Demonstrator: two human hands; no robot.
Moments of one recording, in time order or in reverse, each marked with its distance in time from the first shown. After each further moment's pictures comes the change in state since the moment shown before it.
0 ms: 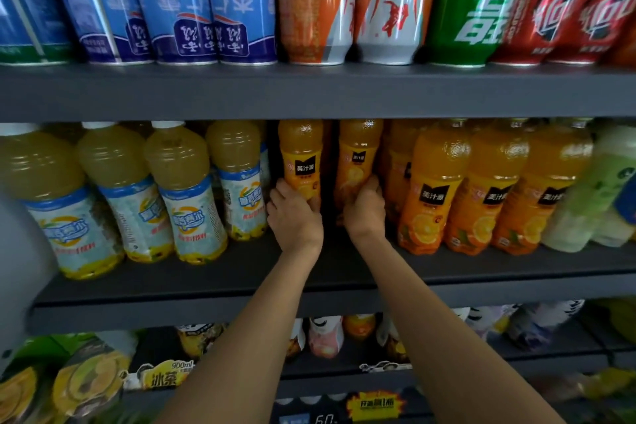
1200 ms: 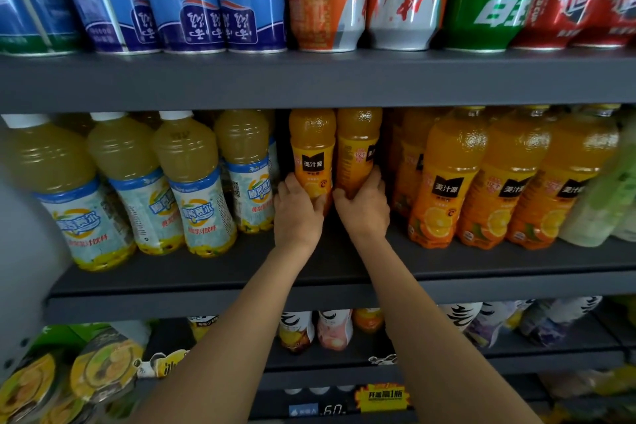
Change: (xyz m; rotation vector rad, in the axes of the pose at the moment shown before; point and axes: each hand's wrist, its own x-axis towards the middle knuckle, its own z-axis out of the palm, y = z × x) left_hand 0.006 -0.019 -0.010 -0.025 -0.103 0.171; right_hand -0.013 -0.007 0.007 -0.047 0.029 0.006
